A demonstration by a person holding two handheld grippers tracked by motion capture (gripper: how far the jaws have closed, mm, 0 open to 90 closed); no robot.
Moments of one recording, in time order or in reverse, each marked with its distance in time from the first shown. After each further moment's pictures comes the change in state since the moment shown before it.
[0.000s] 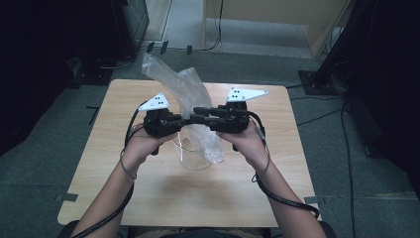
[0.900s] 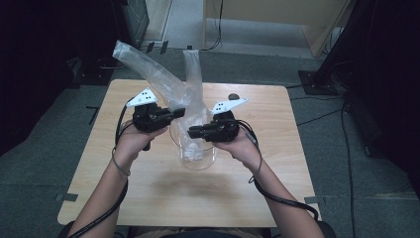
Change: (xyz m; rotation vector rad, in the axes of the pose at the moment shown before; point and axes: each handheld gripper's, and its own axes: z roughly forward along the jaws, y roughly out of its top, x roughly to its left) left arm 0.018 0.001 -0.015 -0.035 0.090 -0.021; right arm -0.020 -0.042 0.032 0.246 0.004 0.017
